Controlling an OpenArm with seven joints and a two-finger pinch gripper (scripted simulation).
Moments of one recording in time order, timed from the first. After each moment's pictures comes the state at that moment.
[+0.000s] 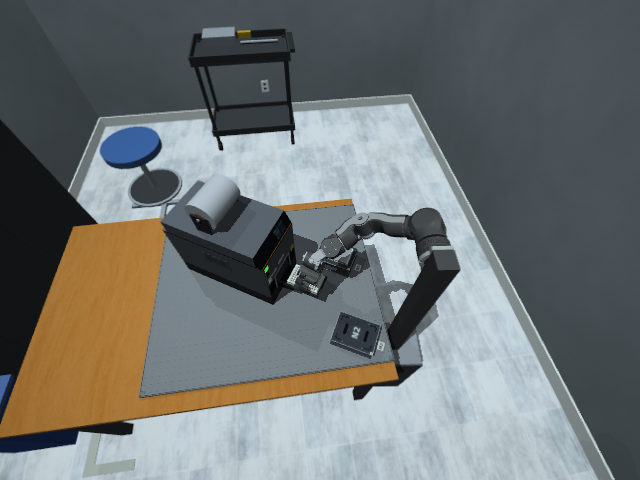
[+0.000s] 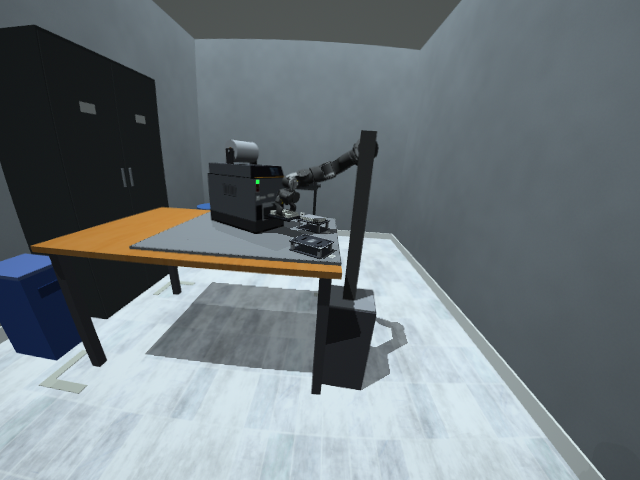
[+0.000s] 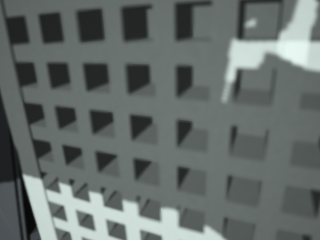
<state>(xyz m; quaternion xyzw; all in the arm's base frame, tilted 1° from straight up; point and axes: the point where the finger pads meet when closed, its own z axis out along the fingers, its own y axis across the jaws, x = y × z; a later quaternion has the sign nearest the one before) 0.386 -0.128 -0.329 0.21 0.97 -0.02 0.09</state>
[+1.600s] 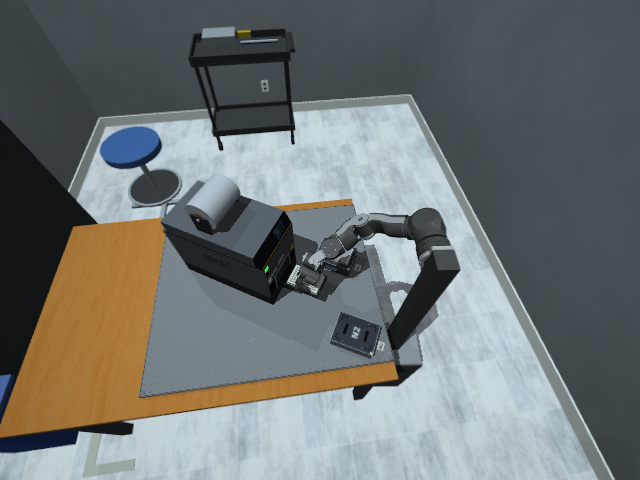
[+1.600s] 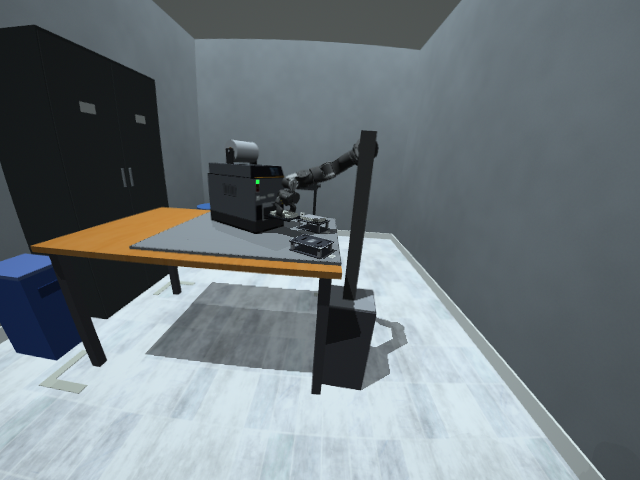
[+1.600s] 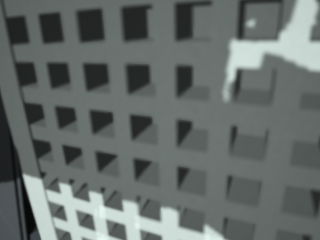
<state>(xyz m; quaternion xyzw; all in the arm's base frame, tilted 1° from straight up) 0.387 -0.128 -0.333 0.21 0.97 -0.02 0.09</state>
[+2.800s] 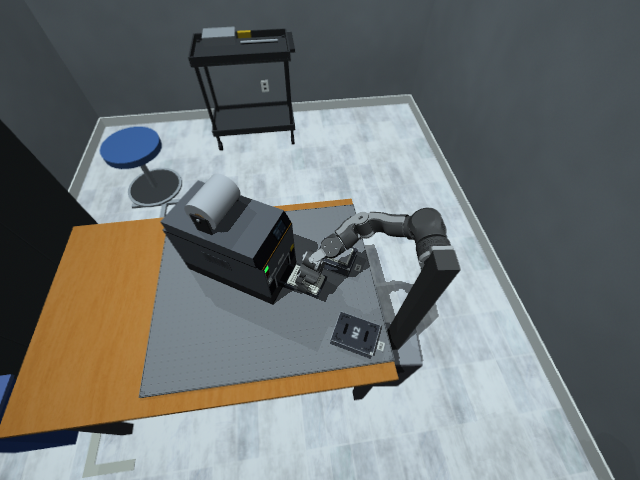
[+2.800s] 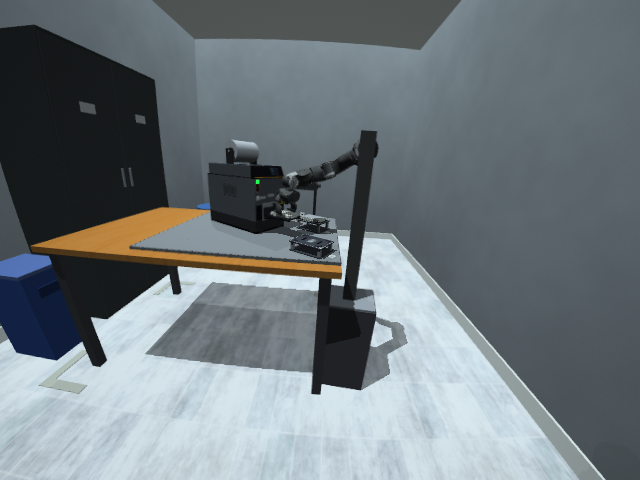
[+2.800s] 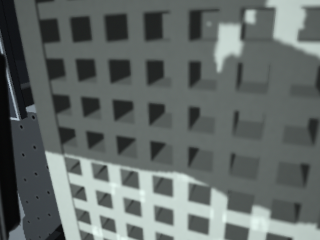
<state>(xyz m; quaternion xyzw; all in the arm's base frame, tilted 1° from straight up) 0.386 -0.127 -0.325 0.21 0.97 -0.02 0.09</state>
